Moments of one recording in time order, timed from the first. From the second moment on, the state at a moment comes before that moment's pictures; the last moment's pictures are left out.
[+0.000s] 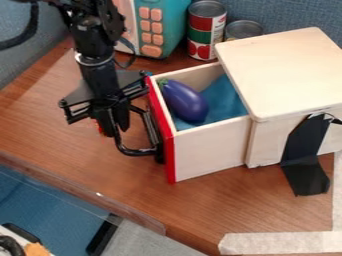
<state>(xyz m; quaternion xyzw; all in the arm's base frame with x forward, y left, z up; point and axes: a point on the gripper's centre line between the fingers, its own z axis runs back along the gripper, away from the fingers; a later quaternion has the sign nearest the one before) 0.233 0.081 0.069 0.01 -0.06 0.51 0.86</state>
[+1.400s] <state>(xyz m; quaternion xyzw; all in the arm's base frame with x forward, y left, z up) 0.239 0.110 0.075 0.04 -0.05 0.52 0.85</state>
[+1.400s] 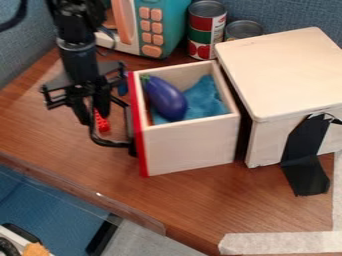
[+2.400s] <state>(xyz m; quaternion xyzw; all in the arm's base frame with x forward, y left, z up) 0.243 0.085 0.209 0.05 -0.16 0.47 0.86</state>
